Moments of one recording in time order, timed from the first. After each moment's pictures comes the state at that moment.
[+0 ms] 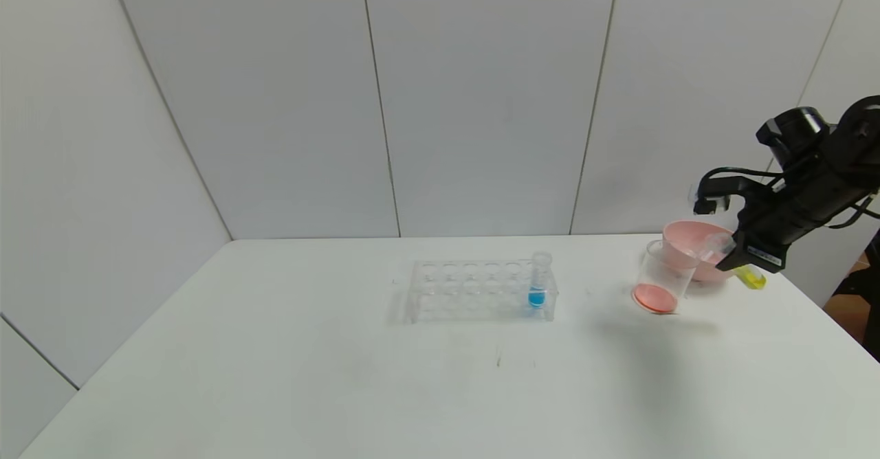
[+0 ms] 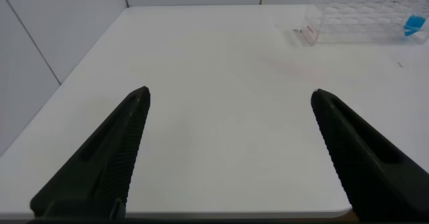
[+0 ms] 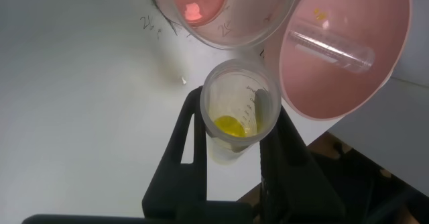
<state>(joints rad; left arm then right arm) 0.00 0.00 0.00 0.02 0.00 -0.02 -0.09 2.16 -2.00 0.93 0.09 -1.06</state>
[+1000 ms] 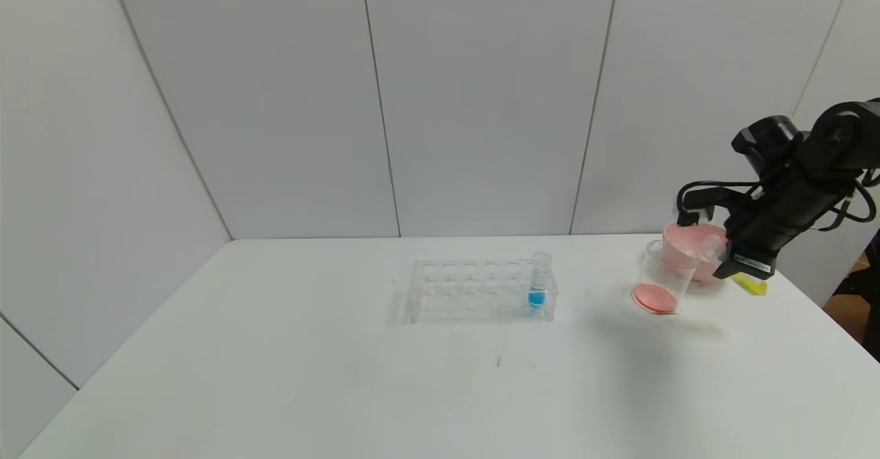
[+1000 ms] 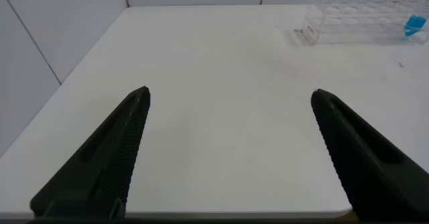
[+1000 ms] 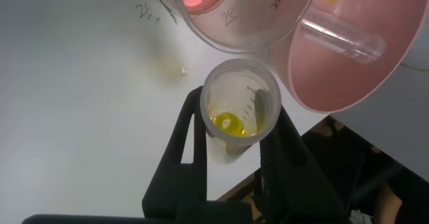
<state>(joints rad) 0.00 0.00 0.00 0.02 0.00 -0.02 -0.04 2.18 -2.00 0.95 -0.05 -1.02</state>
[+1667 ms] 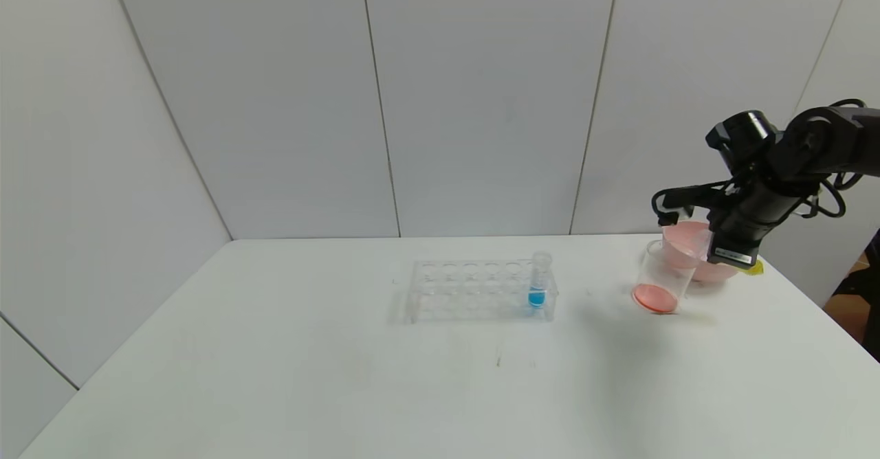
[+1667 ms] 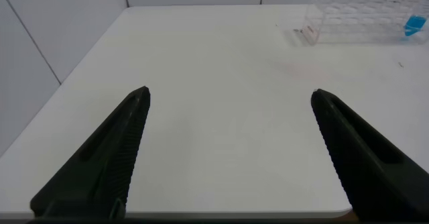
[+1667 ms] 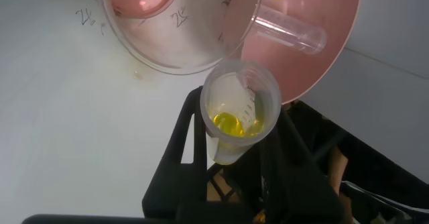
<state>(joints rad) 0.00 0.00 0.00 0.02 0.00 -0.02 0.03 2.19 -2.00 0.83 -0.26 -1.03</state>
